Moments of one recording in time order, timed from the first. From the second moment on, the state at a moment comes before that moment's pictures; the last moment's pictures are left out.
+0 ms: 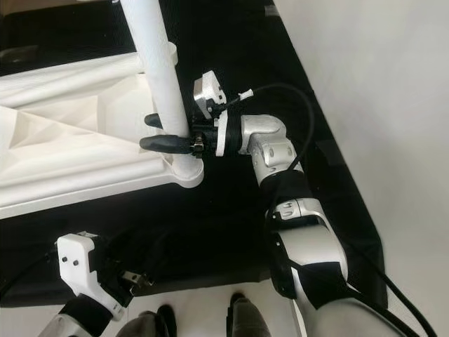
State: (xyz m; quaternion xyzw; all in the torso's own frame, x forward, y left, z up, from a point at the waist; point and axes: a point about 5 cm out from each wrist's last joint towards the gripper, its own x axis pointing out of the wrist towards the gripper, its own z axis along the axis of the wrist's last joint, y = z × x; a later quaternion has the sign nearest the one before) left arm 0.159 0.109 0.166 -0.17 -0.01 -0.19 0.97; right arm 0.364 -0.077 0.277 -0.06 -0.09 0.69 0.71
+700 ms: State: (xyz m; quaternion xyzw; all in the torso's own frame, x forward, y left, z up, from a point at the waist) left arm 0.169 0.114 0.162 -0.17 -0.01 -0.19 0.97; right arm 0.321 -0.073 0.238 -0.06 -0.12 0.24 0.96
